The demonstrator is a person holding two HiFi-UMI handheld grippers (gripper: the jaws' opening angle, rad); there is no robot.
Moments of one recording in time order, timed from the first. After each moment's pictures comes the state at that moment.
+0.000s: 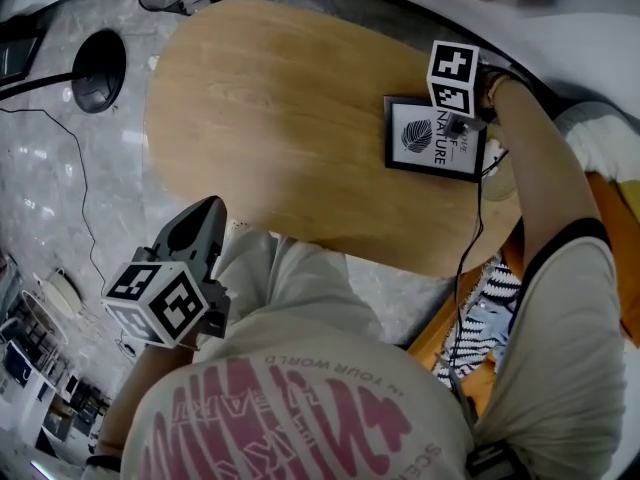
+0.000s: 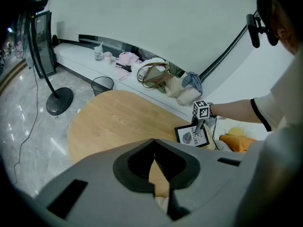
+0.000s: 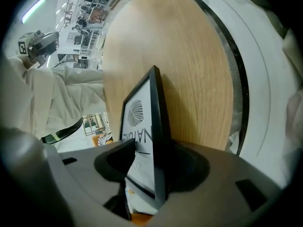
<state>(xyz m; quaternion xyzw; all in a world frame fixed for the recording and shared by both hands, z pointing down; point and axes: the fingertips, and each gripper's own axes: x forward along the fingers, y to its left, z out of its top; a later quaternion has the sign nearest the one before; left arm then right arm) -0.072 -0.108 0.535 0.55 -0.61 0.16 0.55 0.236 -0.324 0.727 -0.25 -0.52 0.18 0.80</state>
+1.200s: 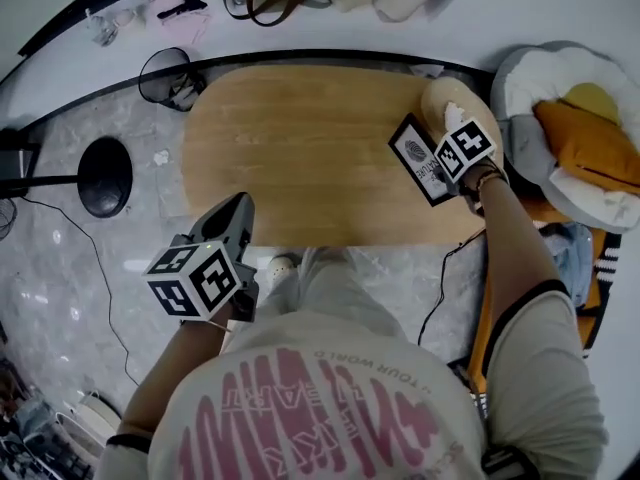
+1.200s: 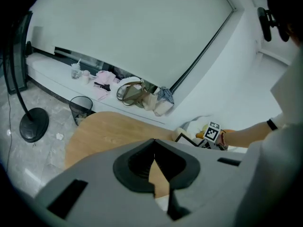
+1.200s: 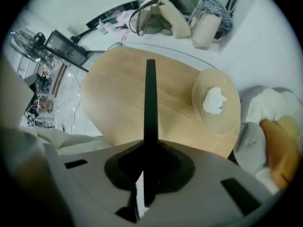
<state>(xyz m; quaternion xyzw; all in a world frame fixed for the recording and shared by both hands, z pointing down) -0.130 -0.078 0.470 0.71 -0.54 0.09 0.45 0.247 -0.164 0.613 0.25 -0.61 0.38 0.65</state>
